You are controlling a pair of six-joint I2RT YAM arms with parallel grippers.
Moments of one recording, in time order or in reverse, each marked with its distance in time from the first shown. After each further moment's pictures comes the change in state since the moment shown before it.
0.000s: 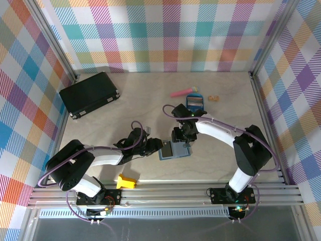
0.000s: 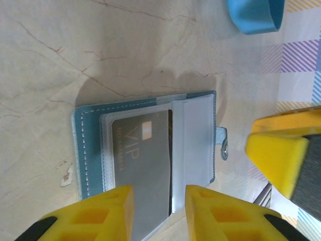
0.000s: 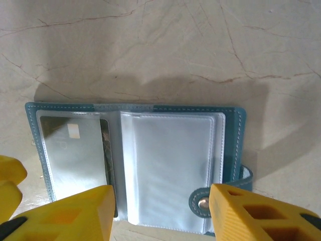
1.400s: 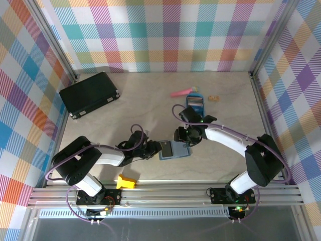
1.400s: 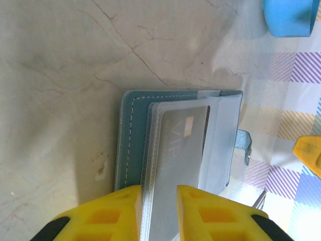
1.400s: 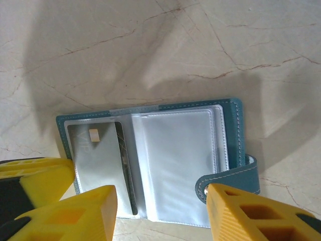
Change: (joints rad) left arm -0.011 0.066 -0.047 0.088 0.006 -0.110; right arm -0.013 -0.168 -0.167 0.154 -0.031 0.133
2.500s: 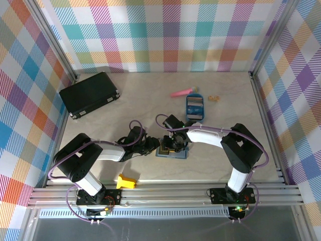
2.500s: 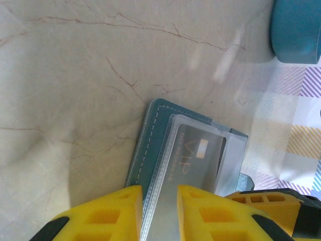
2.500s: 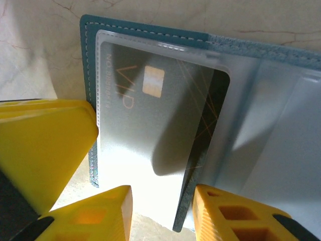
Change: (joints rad) left arm 0.068 0.050 0.060 -0.051 0.014 0.059; right arm 0.146 0.240 0.051 0.121 -0.149 0.119
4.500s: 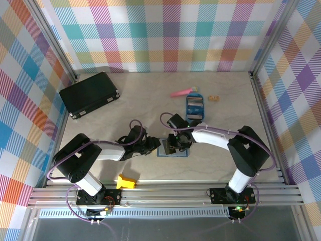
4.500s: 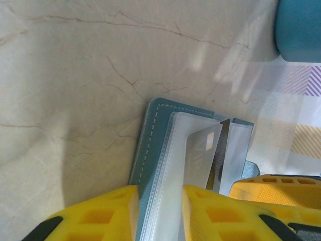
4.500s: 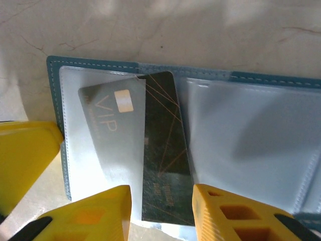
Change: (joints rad) left arm 0.000 -0.013 0.019 -0.060 -0.001 0.009; right arm -0.032 -0.066 -0.038 -0.021 0.121 -0.050
